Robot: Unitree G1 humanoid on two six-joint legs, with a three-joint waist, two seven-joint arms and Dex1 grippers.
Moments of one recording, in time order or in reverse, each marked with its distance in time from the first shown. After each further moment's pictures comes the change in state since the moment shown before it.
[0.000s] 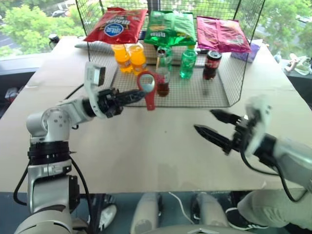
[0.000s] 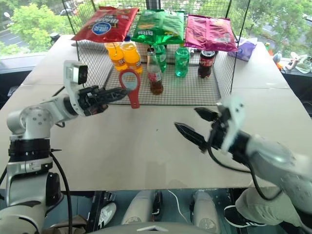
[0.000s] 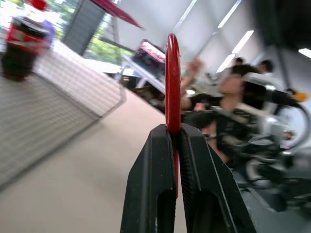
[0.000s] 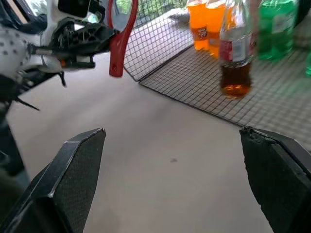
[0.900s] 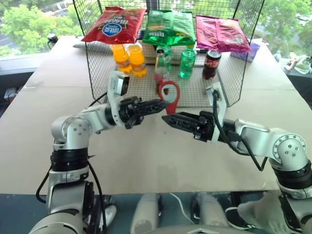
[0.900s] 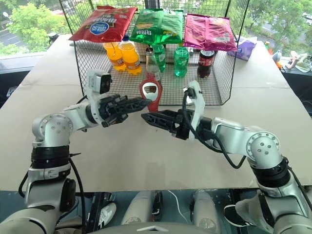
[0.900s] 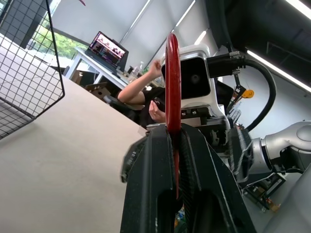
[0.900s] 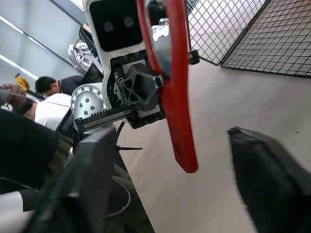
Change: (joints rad) left arm 0.030 -0.105 -0.058 -0.106 -0.062 -0.001 0.061; right arm -0.250 0.215 0.192 0.250 0.320 0.091 -0.188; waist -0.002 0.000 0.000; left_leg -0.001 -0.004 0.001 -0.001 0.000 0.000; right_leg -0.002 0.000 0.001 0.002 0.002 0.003
